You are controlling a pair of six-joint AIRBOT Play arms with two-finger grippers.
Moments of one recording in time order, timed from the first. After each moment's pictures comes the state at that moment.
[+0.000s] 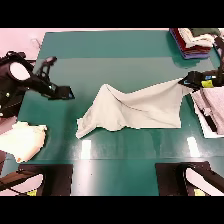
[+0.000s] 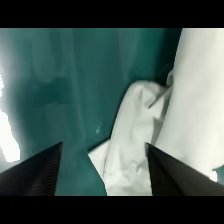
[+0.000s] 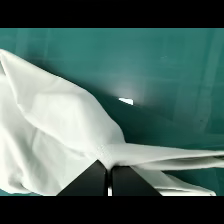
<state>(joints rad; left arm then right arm) -0.11 -1.22 1.14 1.19 -1.18 -1.47 -0.20 -1.04 1.19 -1.02 1.27 1.37</state>
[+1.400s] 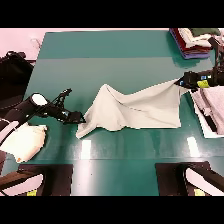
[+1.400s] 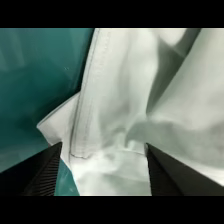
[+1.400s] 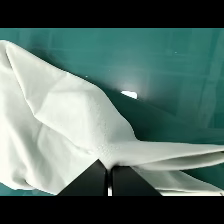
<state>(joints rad) -0.13 -1.24 0.75 0.91 -1.02 -1.27 -0.17 -1.05 1.19 -1.02 1.27 1.38</state>
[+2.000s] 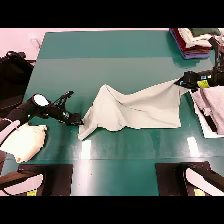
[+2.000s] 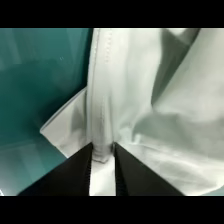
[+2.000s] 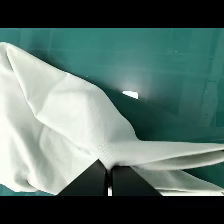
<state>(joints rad) -0.13 -1.26 0.74 0.89 -1.05 -1.22 -0.17 -1.05 1.19 -1.02 1.27 1.39</state>
